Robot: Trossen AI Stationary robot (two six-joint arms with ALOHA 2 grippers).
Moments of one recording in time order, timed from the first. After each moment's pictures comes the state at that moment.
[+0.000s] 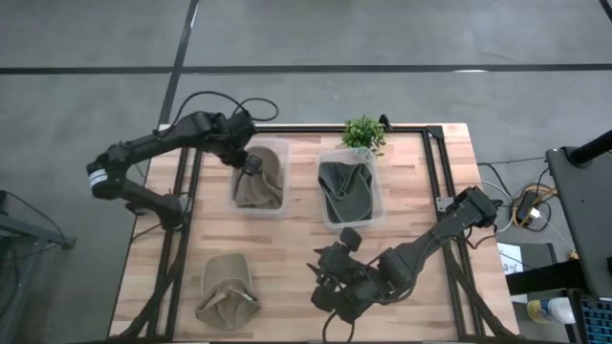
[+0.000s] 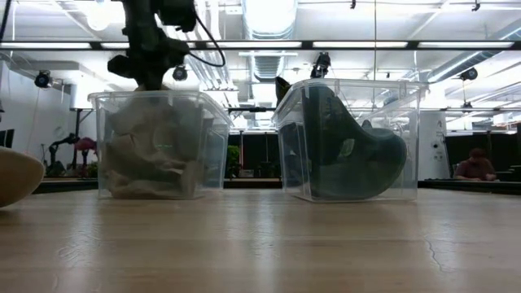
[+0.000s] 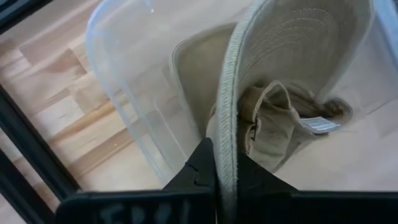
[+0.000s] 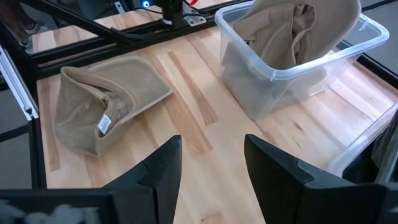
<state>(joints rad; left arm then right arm) 0.48 1.33 1.30 -1.23 -0.08 -0.52 0.60 1.93 1.86 -0.86 0.80 0.84</state>
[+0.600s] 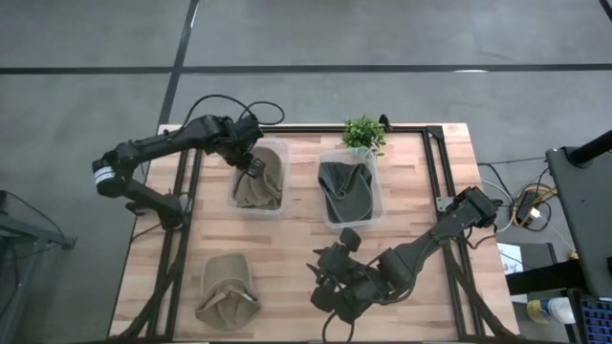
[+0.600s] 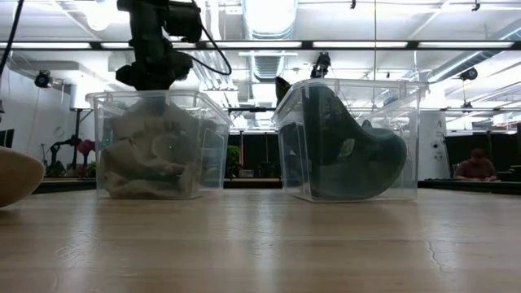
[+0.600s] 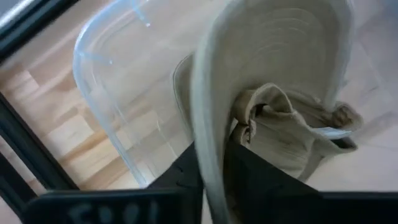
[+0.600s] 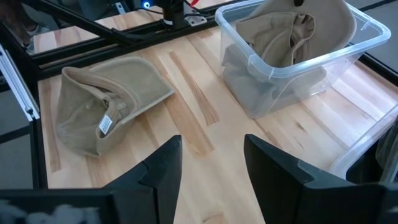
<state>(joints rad) 0.48 1.38 1.26 -1.16 -0.13 -0.45 0.60 1.94 1.85 -0.85 0.80 0.84</state>
